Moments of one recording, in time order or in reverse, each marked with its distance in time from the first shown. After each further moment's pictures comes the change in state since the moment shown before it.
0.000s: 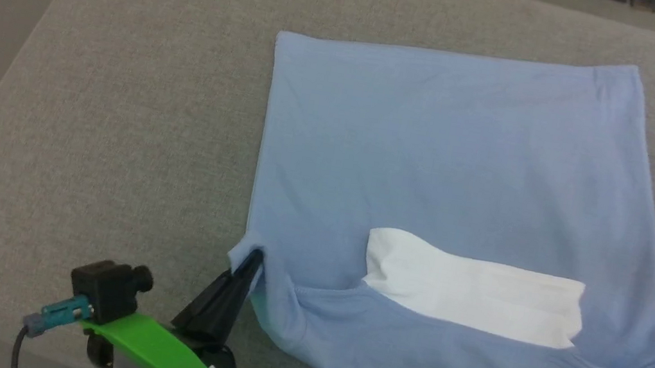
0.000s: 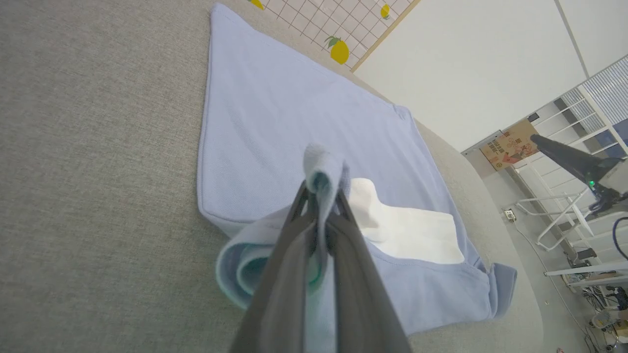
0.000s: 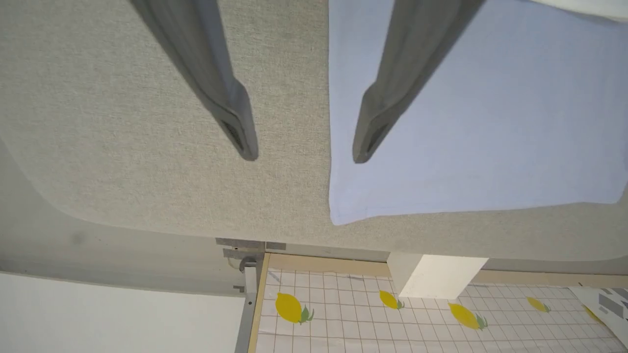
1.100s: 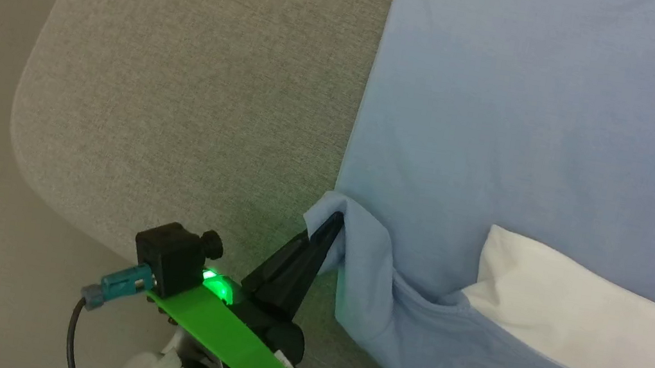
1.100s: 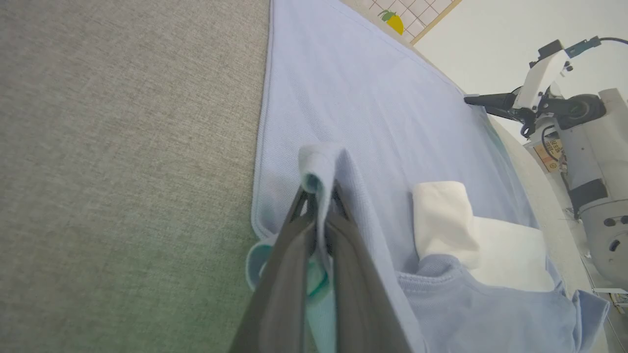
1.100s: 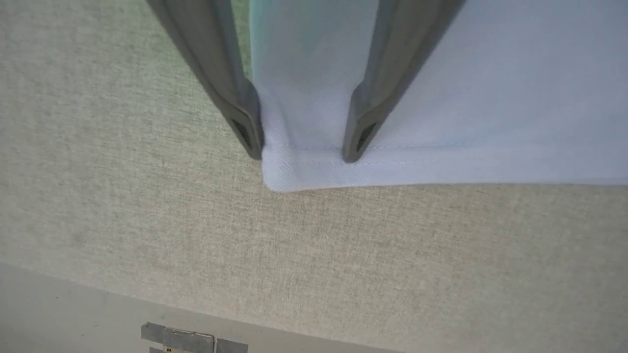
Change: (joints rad) left arm -0.157 -0.067 -0.126 -0.018 0.073 -0.046 -0.035; right arm -0.553 -0.110 -0.021 0.401 -0.266 0.000 0.224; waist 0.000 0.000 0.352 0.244
